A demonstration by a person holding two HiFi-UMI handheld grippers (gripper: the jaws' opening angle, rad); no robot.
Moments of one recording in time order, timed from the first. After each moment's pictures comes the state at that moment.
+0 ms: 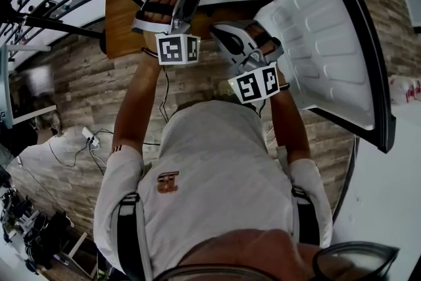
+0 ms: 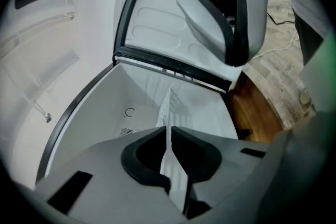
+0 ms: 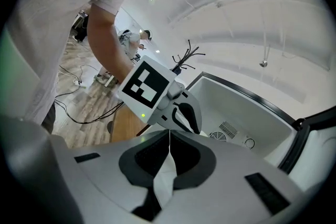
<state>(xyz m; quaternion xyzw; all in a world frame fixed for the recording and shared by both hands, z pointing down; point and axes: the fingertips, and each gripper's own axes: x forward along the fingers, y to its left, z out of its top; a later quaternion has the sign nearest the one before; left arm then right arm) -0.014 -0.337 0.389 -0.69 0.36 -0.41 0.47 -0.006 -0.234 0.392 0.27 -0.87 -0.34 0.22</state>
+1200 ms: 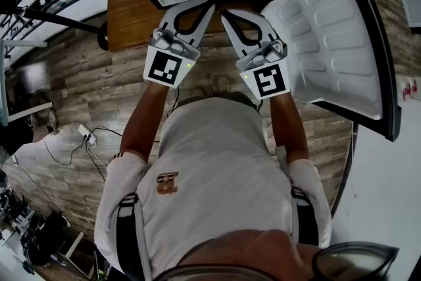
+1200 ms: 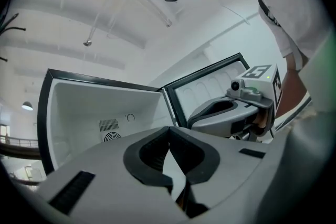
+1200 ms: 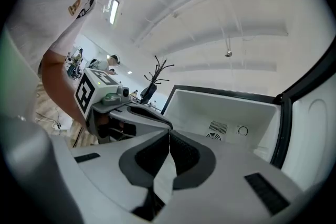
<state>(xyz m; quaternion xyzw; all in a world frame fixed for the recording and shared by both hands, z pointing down) -0.024 -0.246 0.331 -0.91 0.36 -0.04 0.20 -0.010 -0.229 0.347 0.34 -0.91 -0.21 0.09</state>
